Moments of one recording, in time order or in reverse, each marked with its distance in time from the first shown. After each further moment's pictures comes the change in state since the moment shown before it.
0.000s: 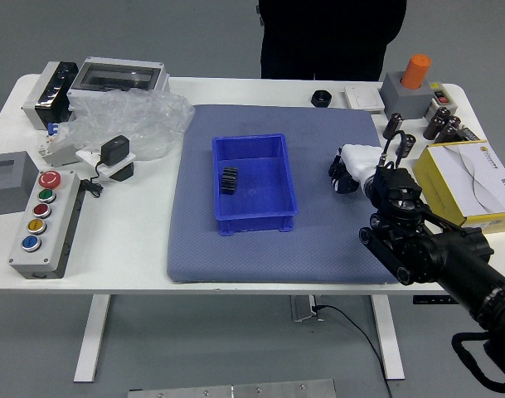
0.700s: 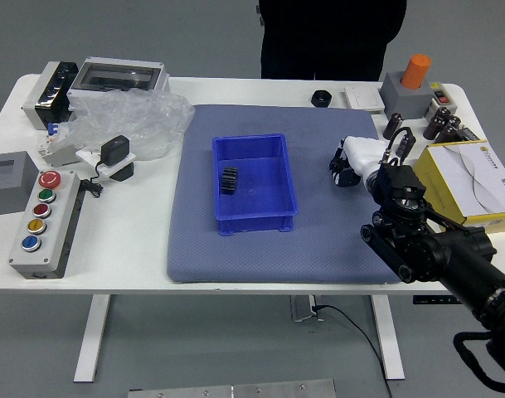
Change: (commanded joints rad) left arm -0.001 0.001 0.004 0.000 -0.007 0.001 -0.001; right arm -0.003 -0.015 0.021 0.029 0.004 -0.044 0.003
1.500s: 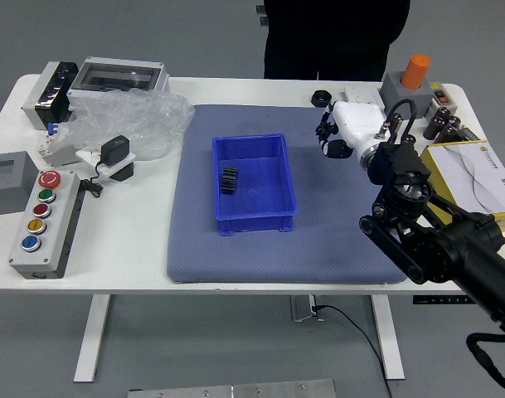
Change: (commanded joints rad) left arm -0.001 0.008 -0.004 0.000 -0.002 0.001 -0.002; right arm -0.032 -0.066 0.002 0.379 -0.060 0.029 -0.086
